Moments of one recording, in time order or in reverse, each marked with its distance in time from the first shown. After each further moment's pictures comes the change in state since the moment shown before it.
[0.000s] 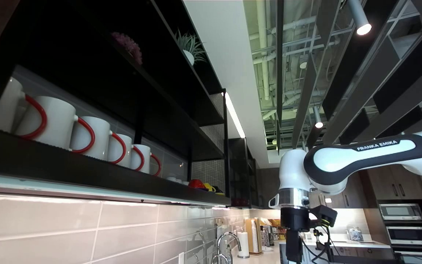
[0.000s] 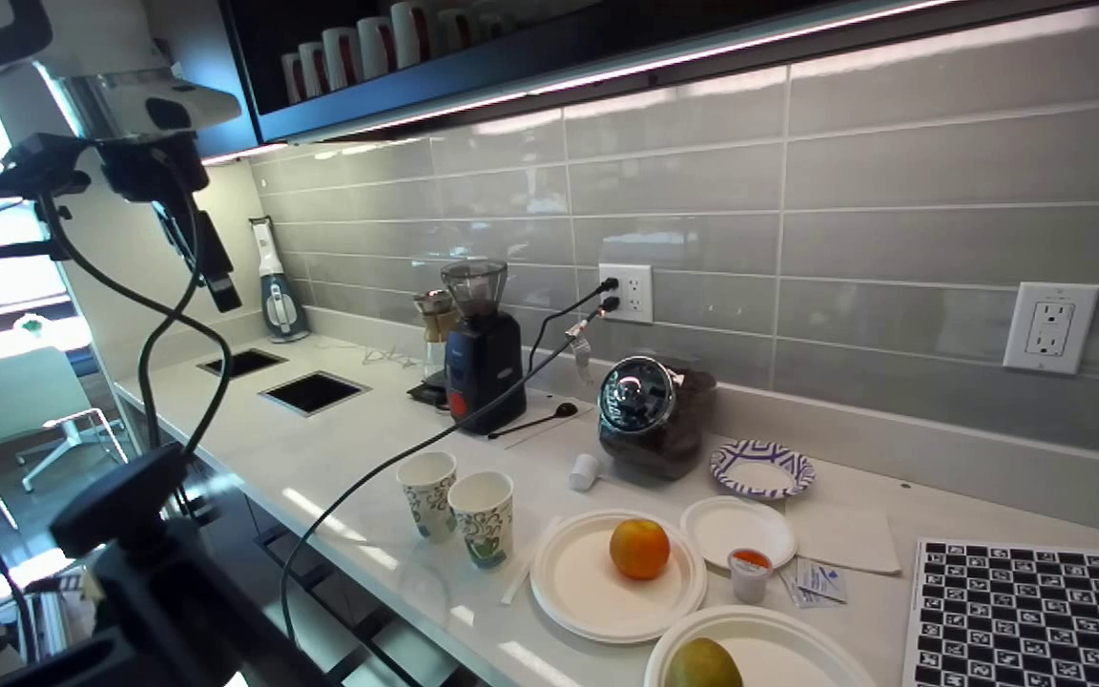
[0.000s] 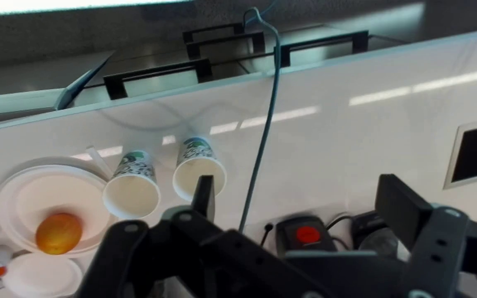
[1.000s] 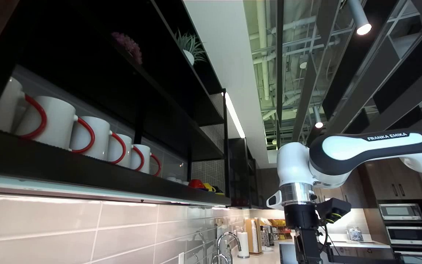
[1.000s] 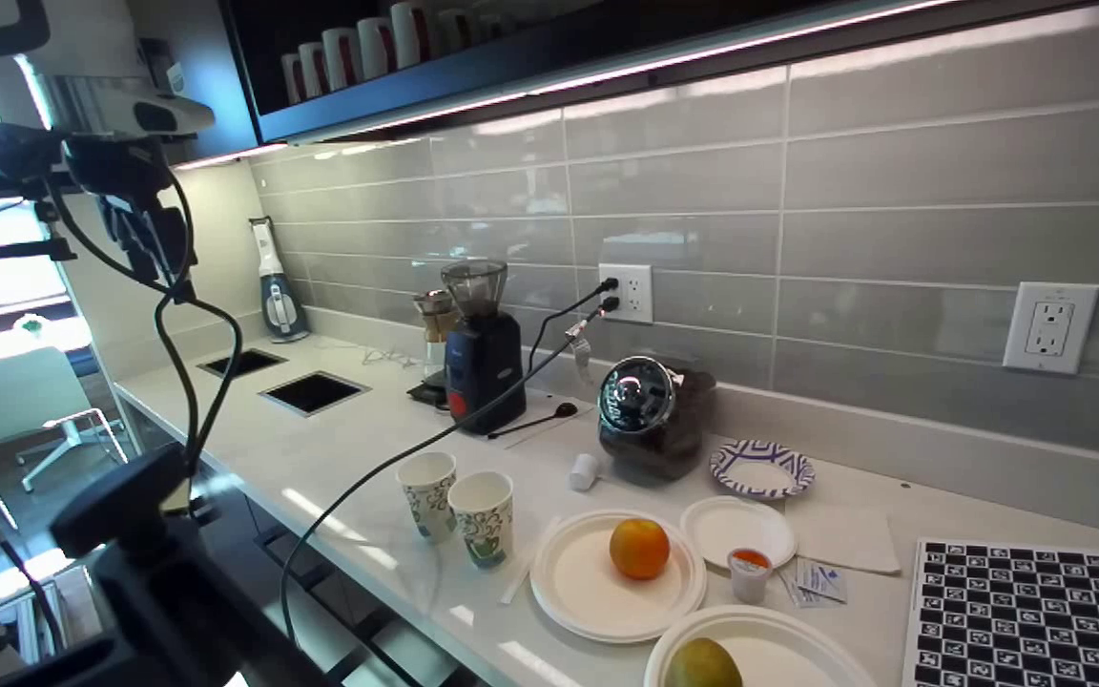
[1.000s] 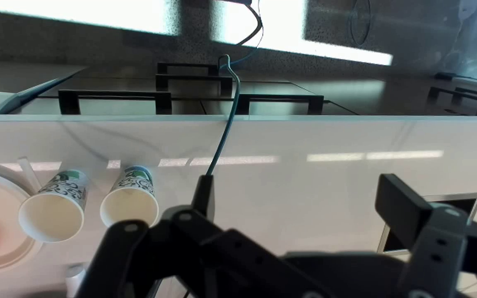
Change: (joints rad) arm 0.139 -0.007 0.039 0.038 0.051 -0.145 -0.044
